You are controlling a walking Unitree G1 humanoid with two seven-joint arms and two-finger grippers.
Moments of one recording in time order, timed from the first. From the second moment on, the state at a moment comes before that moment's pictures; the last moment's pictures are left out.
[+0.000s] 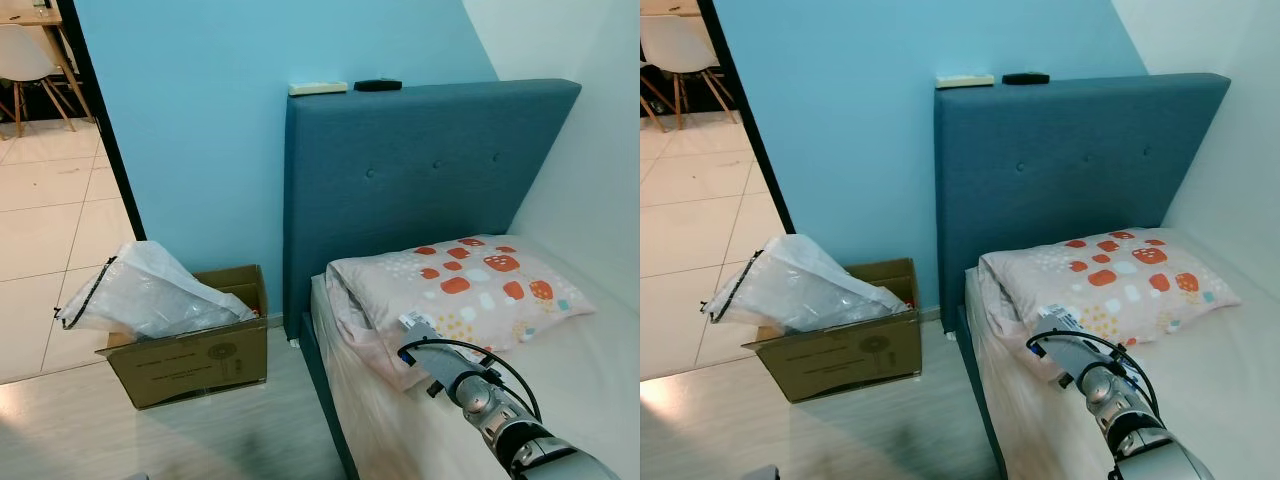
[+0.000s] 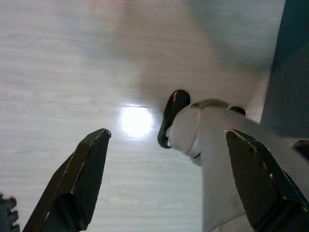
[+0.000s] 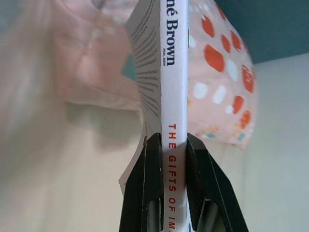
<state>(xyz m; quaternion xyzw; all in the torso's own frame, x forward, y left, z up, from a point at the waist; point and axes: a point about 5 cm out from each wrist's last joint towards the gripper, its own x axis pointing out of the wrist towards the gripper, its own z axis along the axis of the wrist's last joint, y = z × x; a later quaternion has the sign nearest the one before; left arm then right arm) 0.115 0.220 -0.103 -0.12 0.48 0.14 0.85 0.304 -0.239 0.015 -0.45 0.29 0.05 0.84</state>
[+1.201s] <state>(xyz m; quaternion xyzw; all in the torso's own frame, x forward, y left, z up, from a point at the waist) 0.192 0.265 -0.043 -0.03 0.27 0.08 0.96 0.282 -0.290 0.014 -0.52 0.37 0.00 0.77</state>
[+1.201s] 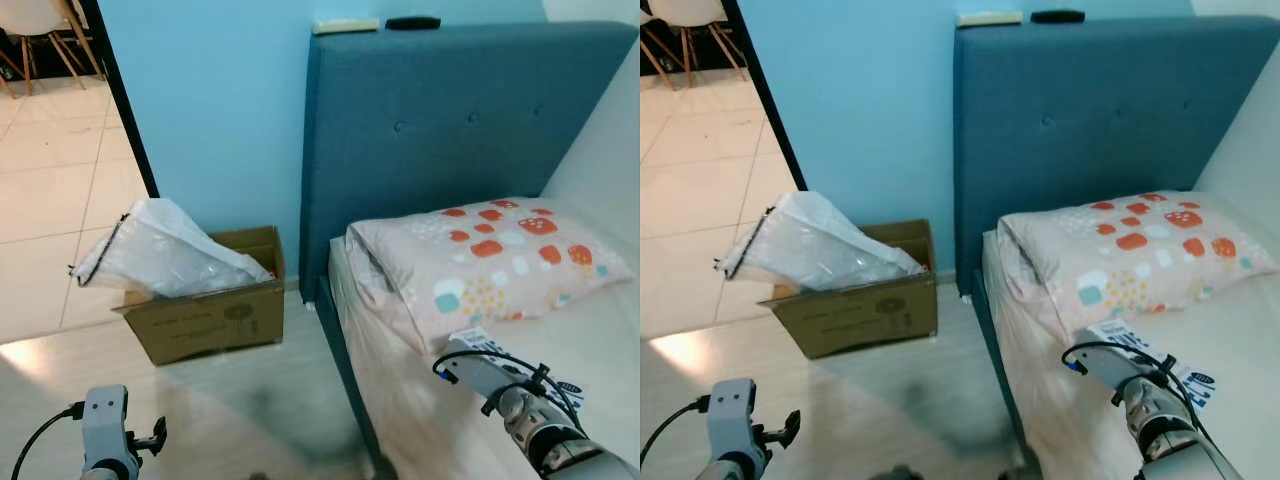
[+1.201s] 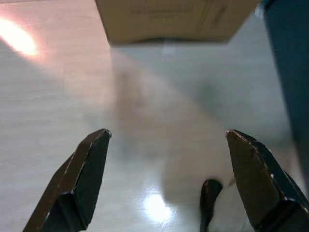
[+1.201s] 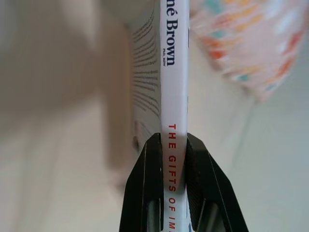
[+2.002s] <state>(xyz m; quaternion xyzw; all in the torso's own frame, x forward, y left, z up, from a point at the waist) 0.175 0.258 -0.045 -0.01 0.26 0.04 0.96 0.327 -0.268 0.054 -0.12 0.26 -0.18 0.94</state>
